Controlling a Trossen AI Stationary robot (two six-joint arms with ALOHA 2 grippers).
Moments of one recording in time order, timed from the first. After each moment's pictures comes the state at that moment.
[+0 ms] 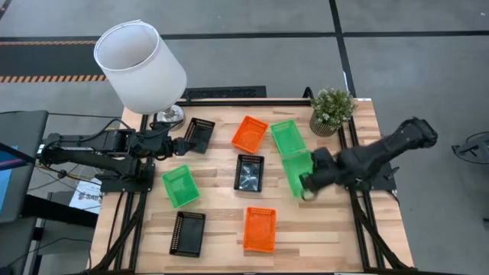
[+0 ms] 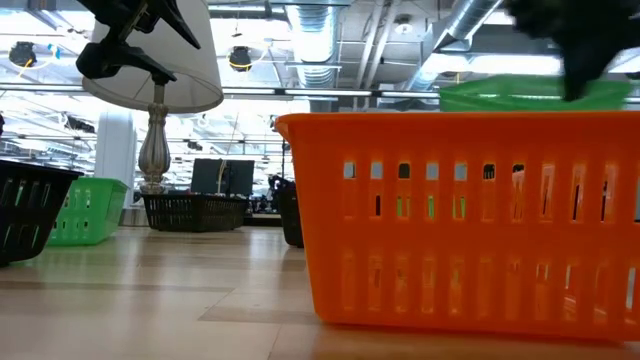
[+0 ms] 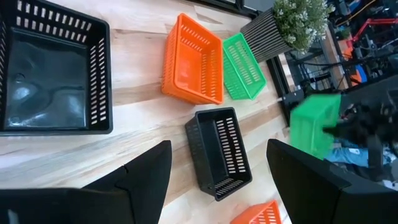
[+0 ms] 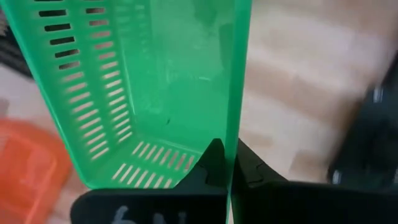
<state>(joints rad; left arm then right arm) -0.02 0.73 0.79 -0.69 -0.36 -1.25 0.37 1.27 1.14 -1.35 0.28 1.54</state>
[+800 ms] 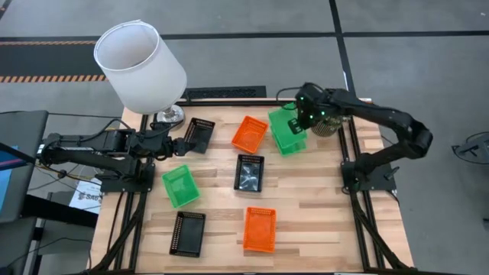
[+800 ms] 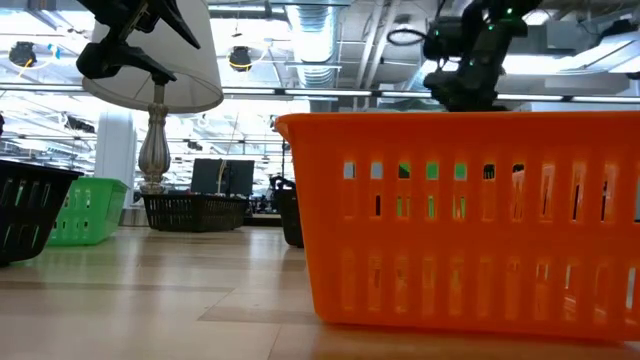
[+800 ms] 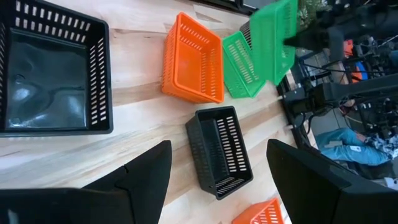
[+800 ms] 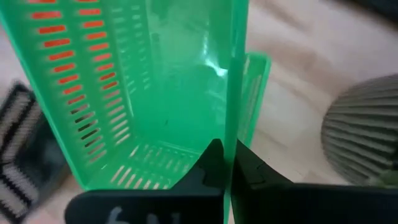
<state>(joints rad) -0.02 0.73 0.79 -0.69 -0.36 -1.24 -0.62 1.37 1.13 -0.94 -0.06 0.43</state>
